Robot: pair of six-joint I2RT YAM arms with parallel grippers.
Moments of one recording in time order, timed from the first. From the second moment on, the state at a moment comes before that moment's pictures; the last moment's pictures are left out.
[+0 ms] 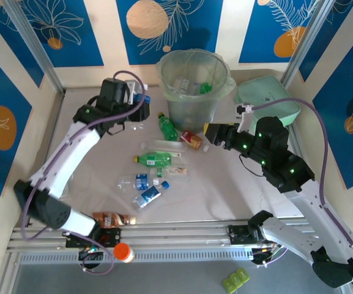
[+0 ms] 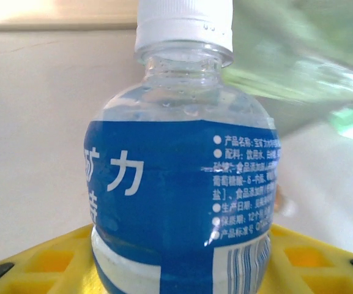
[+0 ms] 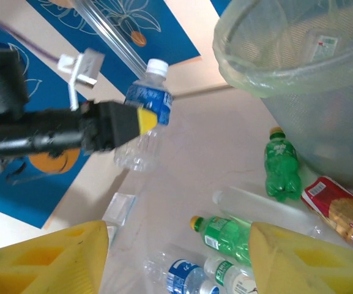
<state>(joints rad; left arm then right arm) -0.48 1.42 1.52 -0.75 0.06 -0.32 0.56 0.85 1.13 -0.52 -0.19 0.59</state>
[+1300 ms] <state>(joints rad) -0.76 1.03 0.96 0.09 0.70 -0.68 0.64 1.13 1.45 -0.55 -0.57 0.61</state>
